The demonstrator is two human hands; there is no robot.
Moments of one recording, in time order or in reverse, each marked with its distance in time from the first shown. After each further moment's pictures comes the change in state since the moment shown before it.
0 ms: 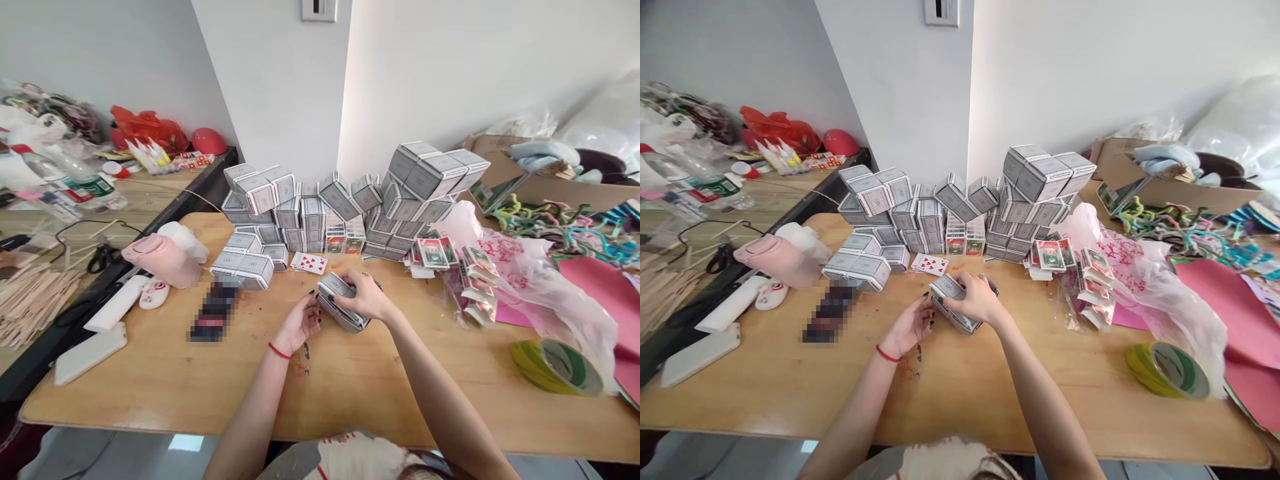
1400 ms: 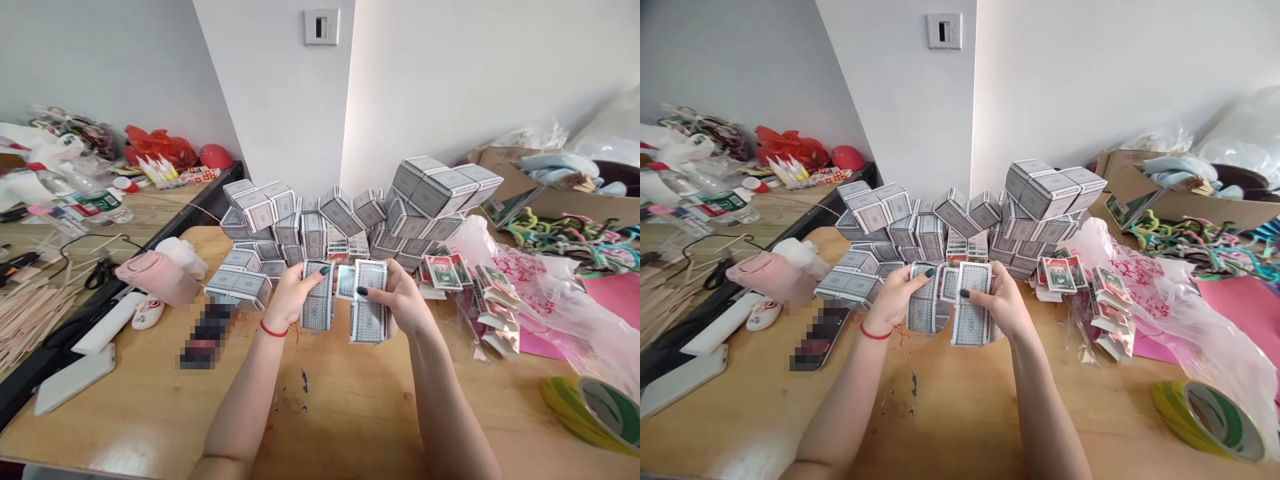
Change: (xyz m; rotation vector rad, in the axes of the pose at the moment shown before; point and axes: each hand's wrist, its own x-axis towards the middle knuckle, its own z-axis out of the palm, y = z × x) left_hand -0.007 0.091 0.060 0.440 -0.156 0.674; right_hand 0.008 -0.008 -0.045 1.072 0.186 0.103
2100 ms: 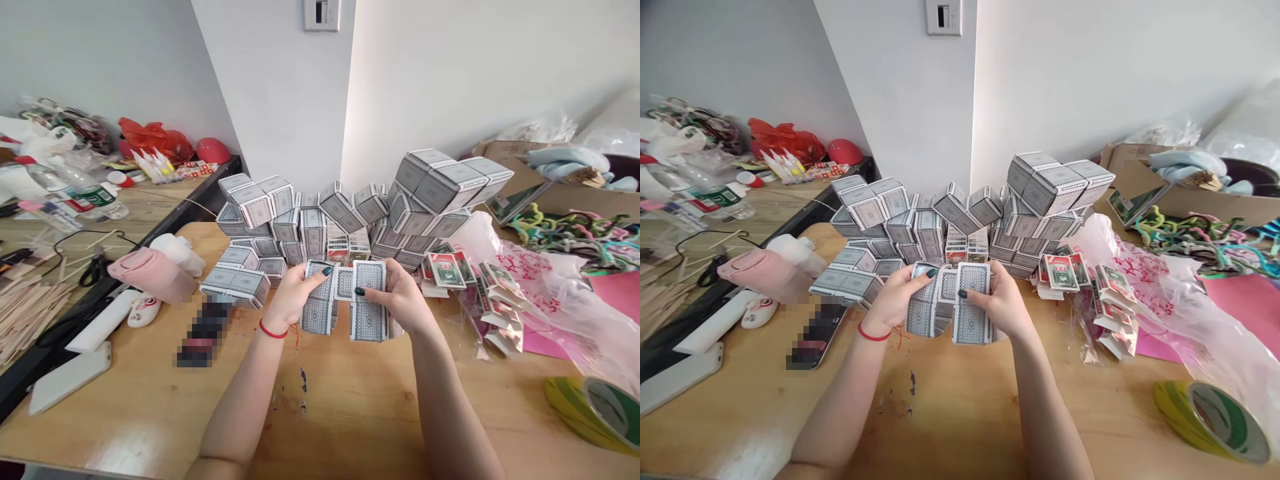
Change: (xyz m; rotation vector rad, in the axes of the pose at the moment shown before) left_hand -0.001 0.001 0.003 -0.046 -0.034 -0.094; right_hand 0.003 0.004 -0.002 -0.054 -0.031 0.042
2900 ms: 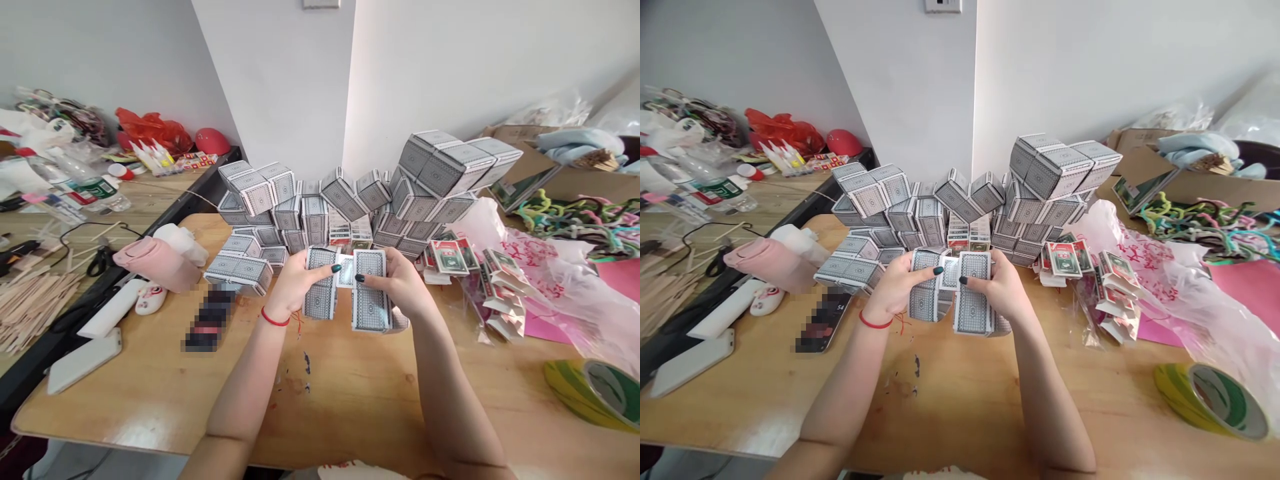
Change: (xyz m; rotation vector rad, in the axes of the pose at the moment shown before) left_hand -0.006 0.001 0.003 0.069 -0.028 0.051; right_hand 0.001 0.005 -0.001 -0.183 0.111 0.054
